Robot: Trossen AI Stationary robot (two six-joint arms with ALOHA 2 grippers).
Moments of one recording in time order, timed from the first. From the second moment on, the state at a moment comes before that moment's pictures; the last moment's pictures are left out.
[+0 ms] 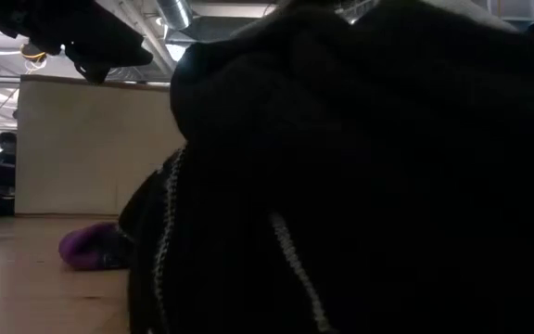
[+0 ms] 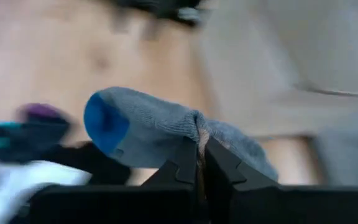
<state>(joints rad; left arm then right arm) -0.56 1.02 0.43 0.22 -0.63 -0.29 0.28 1.54 1.36 -0.49 0.43 -0.09</state>
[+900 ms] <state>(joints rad) -0.56 1.02 0.43 0.22 -0.63 -0.30 -0.38 1.19 1.36 -0.81 0.67 0.02</state>
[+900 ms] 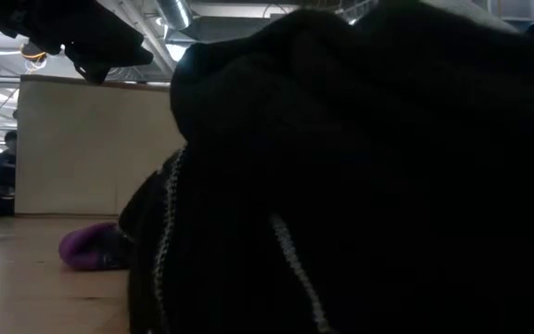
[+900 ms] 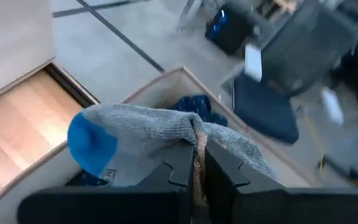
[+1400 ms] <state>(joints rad) -0.56 1.02 0.43 0.22 -0.63 -0.33 -0.46 1.23 1.36 -0.95 0.54 0.08</state>
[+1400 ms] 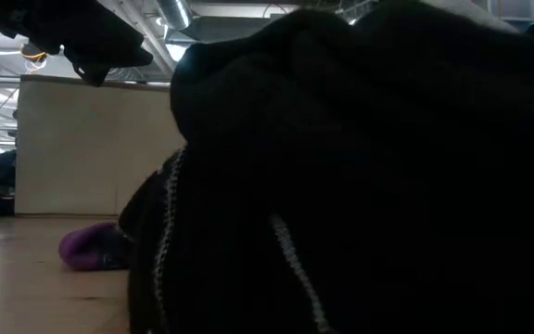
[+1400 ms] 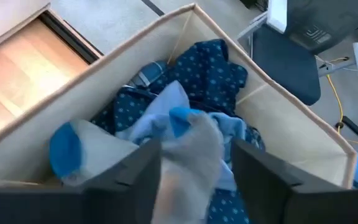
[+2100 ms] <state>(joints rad) -0.56 1.02 0.43 0.22 -0.63 -0.32 0.00 1.24 1.18 -0.54 0.21 0.13</state>
